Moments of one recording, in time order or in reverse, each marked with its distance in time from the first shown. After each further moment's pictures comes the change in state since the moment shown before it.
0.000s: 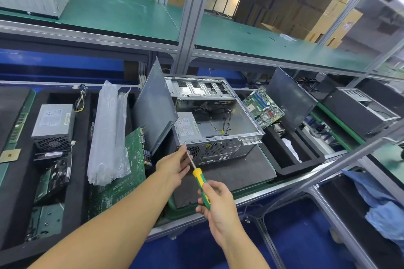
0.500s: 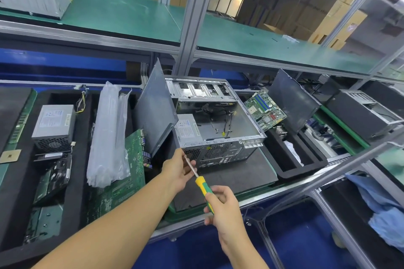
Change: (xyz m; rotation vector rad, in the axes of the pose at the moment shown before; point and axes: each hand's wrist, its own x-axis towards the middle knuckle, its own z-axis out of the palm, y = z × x) left_hand -0.002 -0.002 0.009 -0.066 0.015 -0.033; right_hand 0.009 0.007 -0.021 -0.228 0.011 -0.073
